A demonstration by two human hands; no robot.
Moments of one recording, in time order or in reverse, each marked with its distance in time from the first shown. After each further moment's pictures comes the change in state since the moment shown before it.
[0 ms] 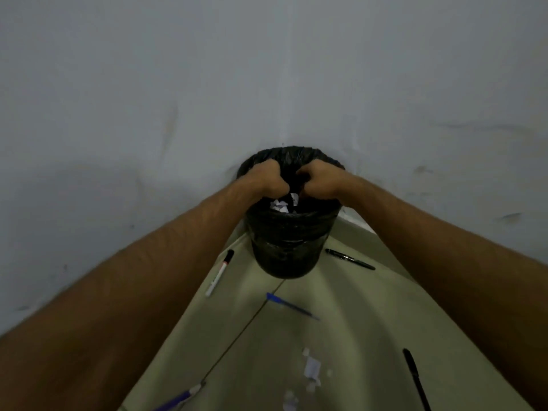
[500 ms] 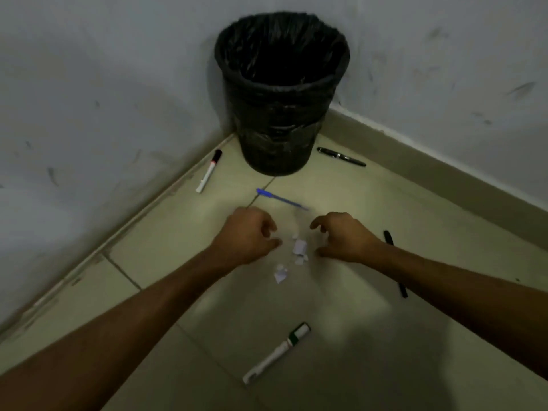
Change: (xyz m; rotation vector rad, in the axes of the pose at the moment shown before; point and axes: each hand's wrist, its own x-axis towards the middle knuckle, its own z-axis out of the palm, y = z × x) left_hand -0.200 -0.088 0.184 -0.020 -0.125 0.077; right_hand -0.196 0.104 0.198 -0.066 -0.321 0.029
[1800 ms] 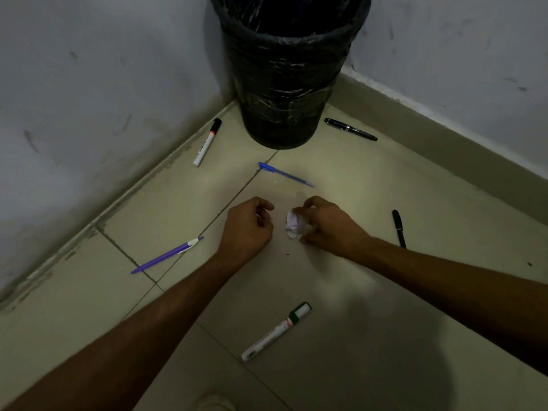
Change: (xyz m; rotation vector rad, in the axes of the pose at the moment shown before) left_hand -0.006 -0.027 0.065 -0.382 0.277 -0.072; right_hand 0.011 -0.018 0.043 0.038 0.028 -0.153
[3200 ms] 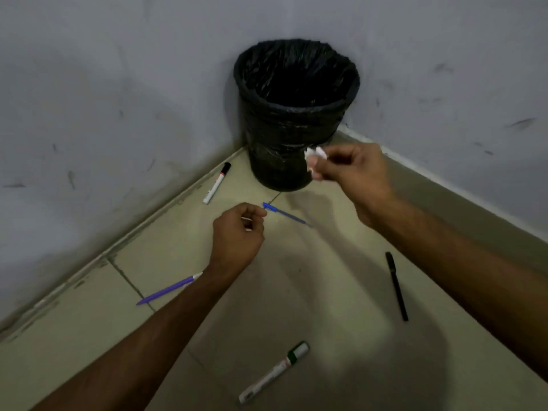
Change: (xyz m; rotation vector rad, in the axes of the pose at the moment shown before) left_hand 0.010 0.048 -0.052 -0.250 0.204 -0.070; right_hand 0.000 -0.055 -0.148 0.908 0.593 0.003
